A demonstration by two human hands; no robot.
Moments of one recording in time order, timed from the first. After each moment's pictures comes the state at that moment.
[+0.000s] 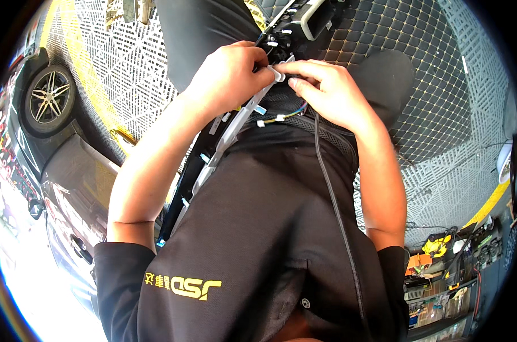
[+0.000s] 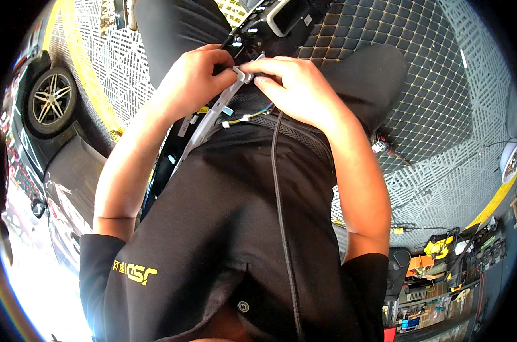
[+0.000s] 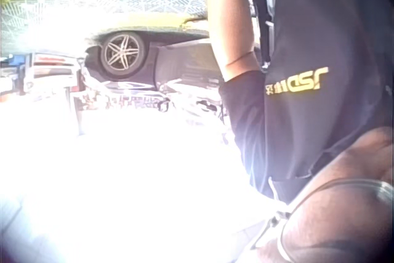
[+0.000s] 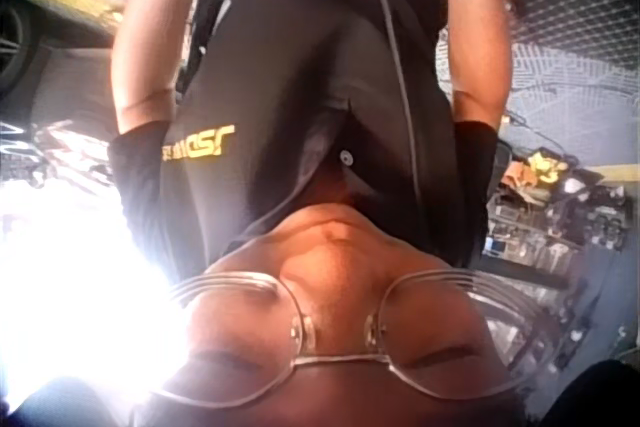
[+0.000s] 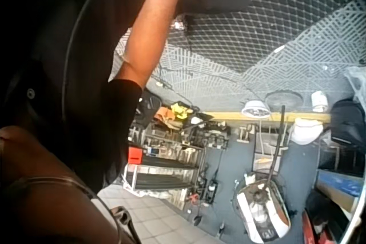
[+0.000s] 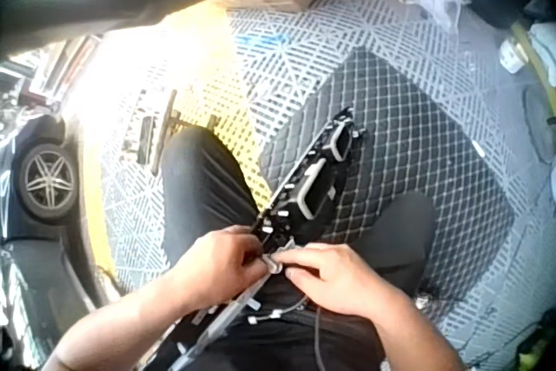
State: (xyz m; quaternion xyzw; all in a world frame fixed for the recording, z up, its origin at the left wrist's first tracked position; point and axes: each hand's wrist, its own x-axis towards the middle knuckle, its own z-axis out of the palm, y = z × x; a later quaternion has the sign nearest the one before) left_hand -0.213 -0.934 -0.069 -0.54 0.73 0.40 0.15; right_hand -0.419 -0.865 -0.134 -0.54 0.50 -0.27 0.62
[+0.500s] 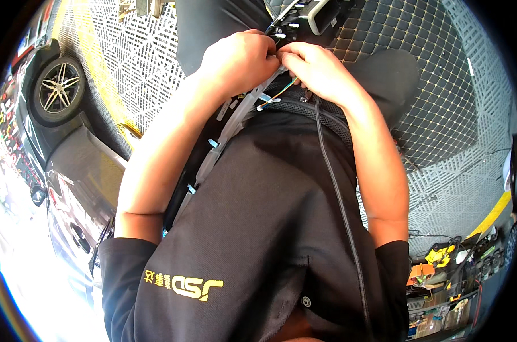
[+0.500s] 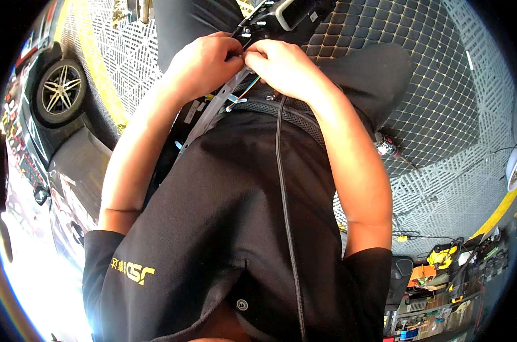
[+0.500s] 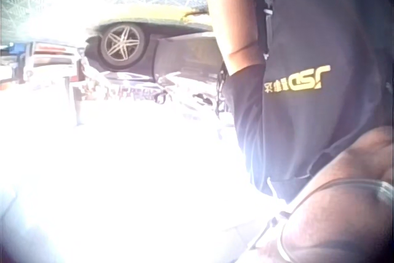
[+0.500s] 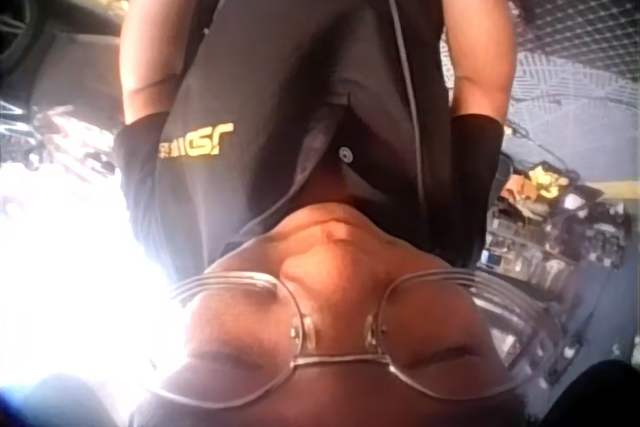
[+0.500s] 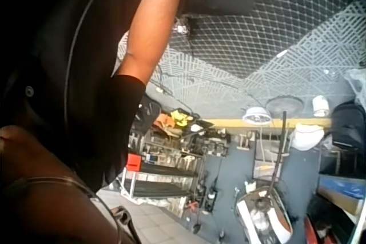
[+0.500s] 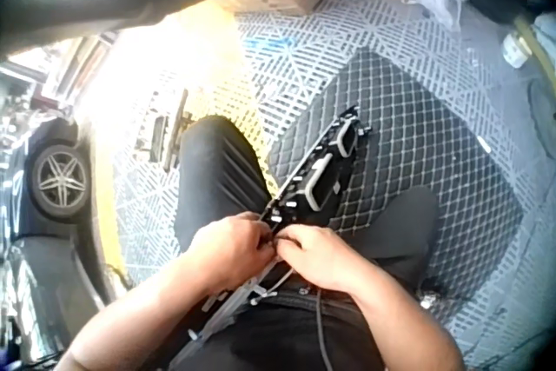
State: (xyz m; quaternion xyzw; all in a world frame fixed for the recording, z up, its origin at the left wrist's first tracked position) left_hand -0.223 -0.928 -0.073 -0.53 0.77 0.30 0.20; right_hand -0.398 -0.881 -0.138 -0.46 0.52 -0.17 0.70
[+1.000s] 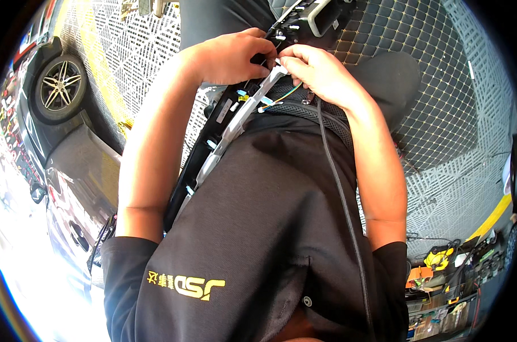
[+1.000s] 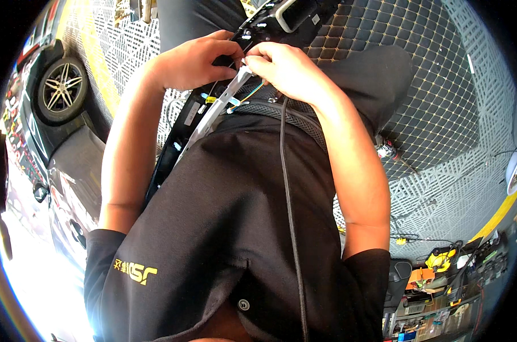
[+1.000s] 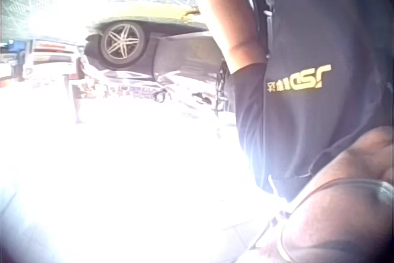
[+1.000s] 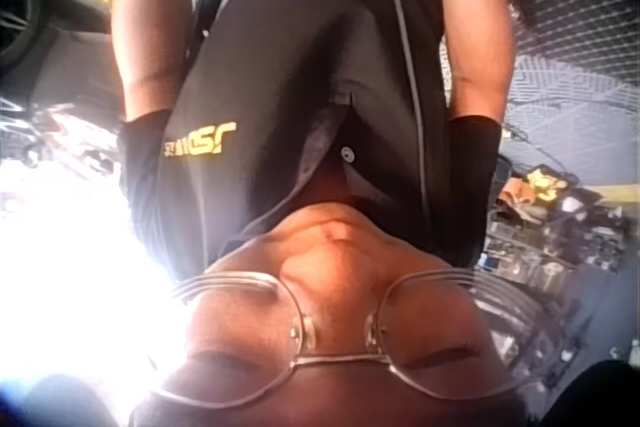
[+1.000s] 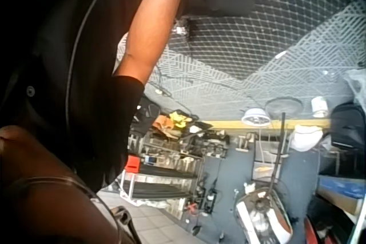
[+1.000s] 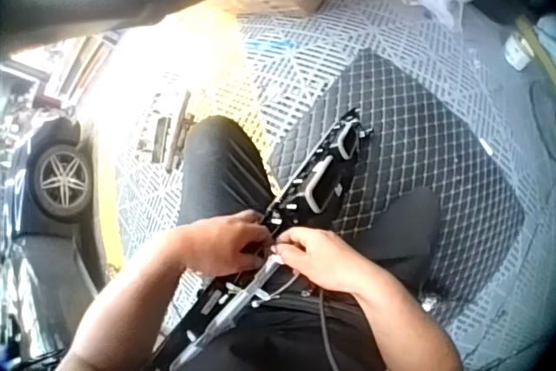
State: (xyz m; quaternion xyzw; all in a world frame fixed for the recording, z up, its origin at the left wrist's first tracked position) left_hand -0.196 -0.957 -0.071 -0.38 0.77 0.44 0.24; right_hand -0.402 -0.877 -0.141 -0.42 0.48 -0.19 0.74
